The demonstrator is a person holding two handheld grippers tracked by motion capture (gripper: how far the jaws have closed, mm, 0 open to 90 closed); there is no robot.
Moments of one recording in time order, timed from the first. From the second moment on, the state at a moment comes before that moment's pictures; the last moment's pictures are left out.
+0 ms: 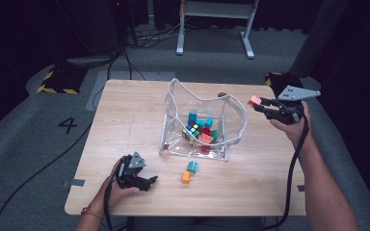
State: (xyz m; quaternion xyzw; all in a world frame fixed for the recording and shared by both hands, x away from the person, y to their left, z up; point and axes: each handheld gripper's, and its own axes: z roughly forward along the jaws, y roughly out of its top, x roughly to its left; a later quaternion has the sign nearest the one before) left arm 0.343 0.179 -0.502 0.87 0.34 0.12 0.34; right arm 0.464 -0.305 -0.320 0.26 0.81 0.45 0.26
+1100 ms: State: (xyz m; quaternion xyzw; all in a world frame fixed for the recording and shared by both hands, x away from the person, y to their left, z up) left arm 0.343 0.179 -0.502 0.87 0.34 0.12 0.34; right arm 0.476 -0.196 -0.296 0.14 0.86 0.45 0.20
